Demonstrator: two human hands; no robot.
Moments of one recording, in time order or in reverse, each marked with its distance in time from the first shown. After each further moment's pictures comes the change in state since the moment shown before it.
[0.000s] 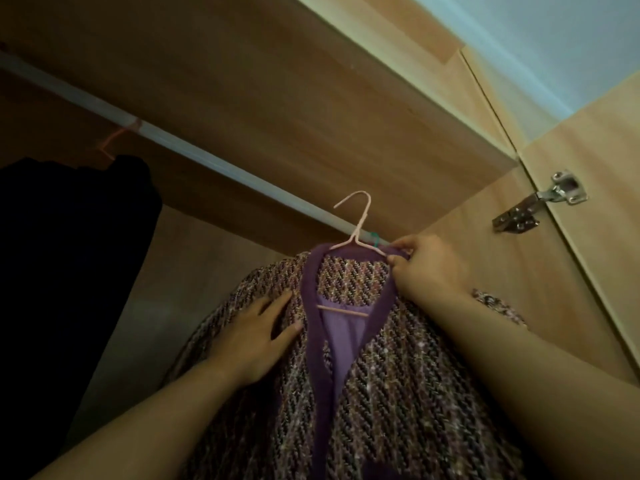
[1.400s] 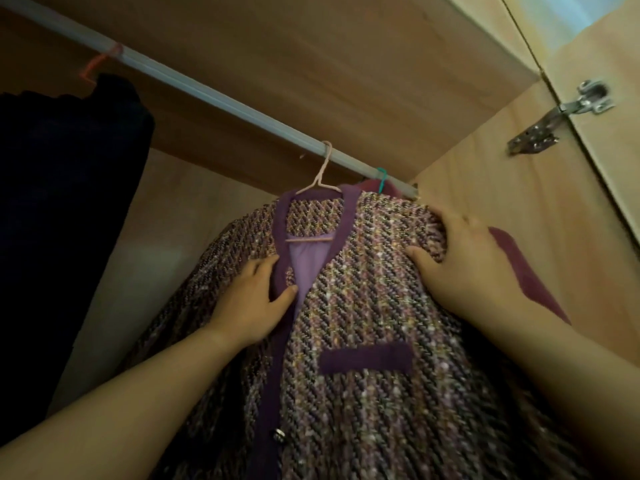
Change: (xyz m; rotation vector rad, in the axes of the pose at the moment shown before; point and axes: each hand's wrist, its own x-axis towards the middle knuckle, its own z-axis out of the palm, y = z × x) left_hand -0.036 -0.021 0.020 -0.140 0.071 -0.019; right_hand -0.092 0.030 0.002 -0.062 -0.014 -0.143
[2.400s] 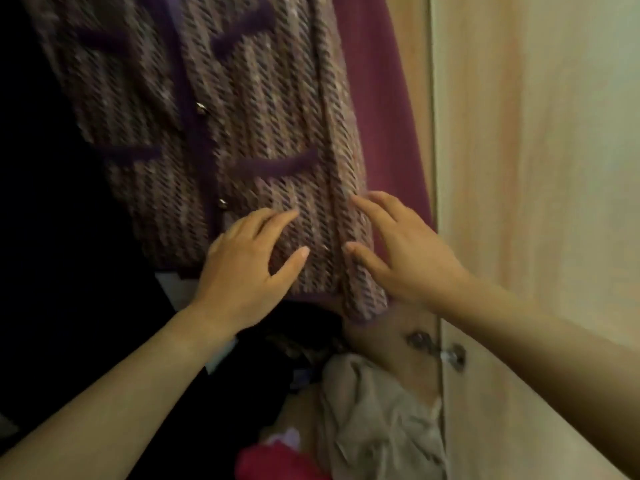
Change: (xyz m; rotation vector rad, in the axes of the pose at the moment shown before) left_hand -0.354 0.049 -0.049 -0.171 -0.524 0.330; right_hand -0.368 -0.079 -0.124 -0.171 -0.591 0.211
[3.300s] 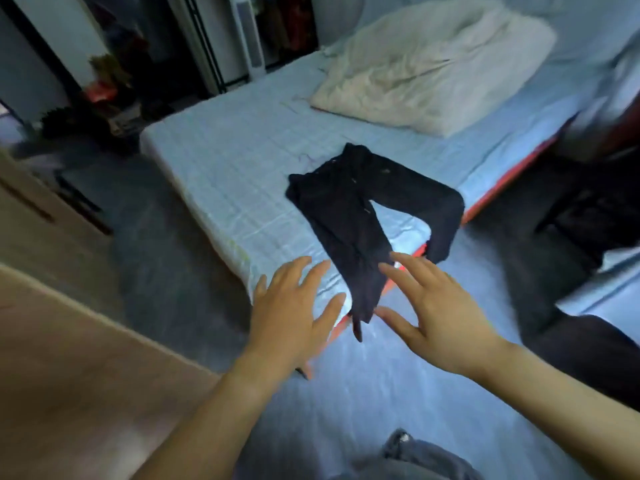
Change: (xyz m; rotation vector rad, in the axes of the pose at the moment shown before) left_hand -0.278 0.667 0.166 -0.754 -0.752 0.940; right_hand -0.658 0.080 -0.342 -0.593 -0.224 1.343
